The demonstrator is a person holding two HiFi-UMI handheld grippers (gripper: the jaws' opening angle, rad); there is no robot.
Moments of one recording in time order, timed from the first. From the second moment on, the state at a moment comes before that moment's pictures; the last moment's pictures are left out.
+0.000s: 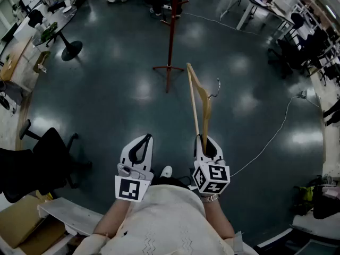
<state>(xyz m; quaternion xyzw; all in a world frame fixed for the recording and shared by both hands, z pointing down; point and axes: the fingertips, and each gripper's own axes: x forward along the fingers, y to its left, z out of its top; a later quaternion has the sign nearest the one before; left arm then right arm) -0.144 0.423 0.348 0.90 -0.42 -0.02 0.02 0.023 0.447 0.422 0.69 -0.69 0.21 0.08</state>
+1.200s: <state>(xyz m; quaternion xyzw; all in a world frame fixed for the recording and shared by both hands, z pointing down) -0.121 0.074 0.335 0.93 -0.36 -0.06 0.03 0.045 0.175 0.414 0.76 -0.61 0.22 0.09</state>
